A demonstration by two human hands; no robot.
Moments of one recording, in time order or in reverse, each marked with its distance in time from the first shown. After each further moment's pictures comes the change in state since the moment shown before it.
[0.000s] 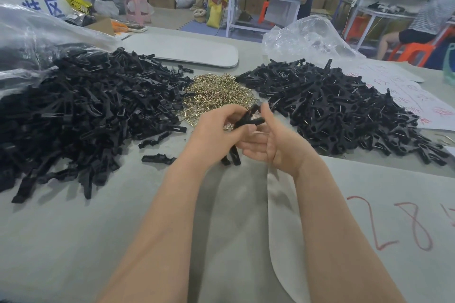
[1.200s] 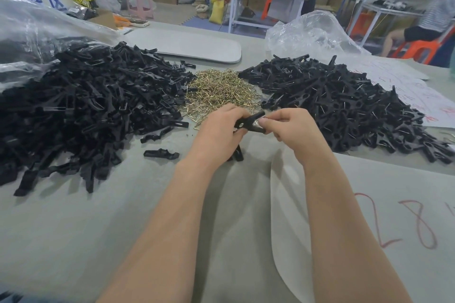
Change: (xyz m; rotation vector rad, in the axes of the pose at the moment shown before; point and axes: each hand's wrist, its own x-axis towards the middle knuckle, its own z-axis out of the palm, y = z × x) left_hand 0.002 -0.007 0.011 0.336 0.007 0.073; right_hand -0.003 -0.008 -0.009 -0.631 0.415 -0.361
